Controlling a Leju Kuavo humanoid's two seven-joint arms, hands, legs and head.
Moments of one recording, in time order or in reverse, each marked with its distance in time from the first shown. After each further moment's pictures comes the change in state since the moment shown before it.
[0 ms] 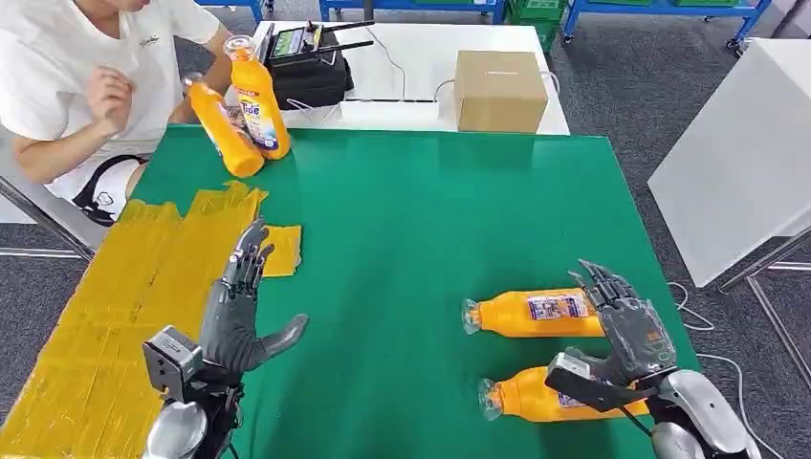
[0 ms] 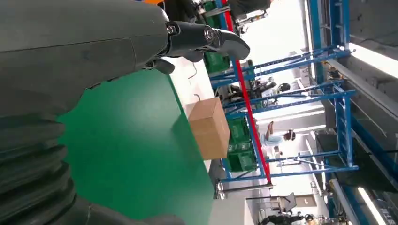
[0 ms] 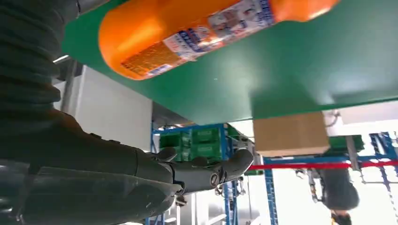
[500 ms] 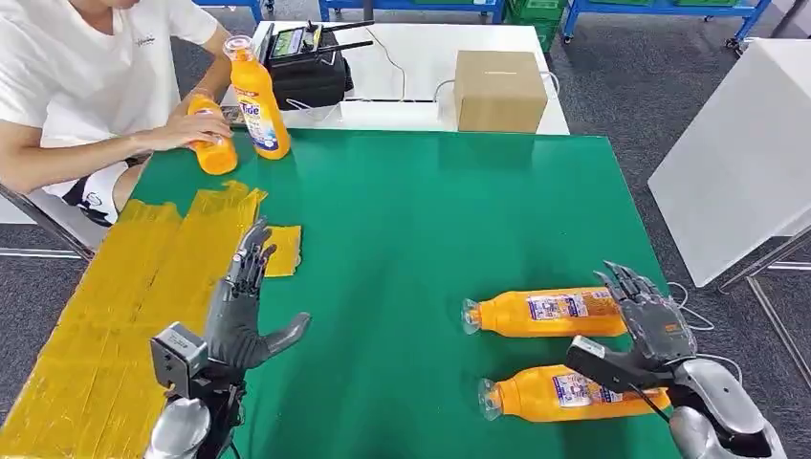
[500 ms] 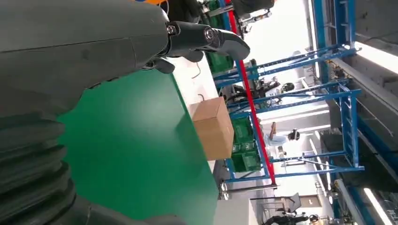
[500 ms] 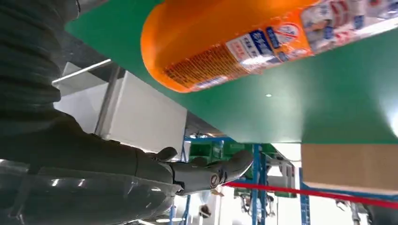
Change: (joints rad) left arm -0.014 0.000 0.000 0.033 -0.005 0.002 -0.003; right arm -0.074 -0.042 -0.018 0.162 0.047 0.031 0.053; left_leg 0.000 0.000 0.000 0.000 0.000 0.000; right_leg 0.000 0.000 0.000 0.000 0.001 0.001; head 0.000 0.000
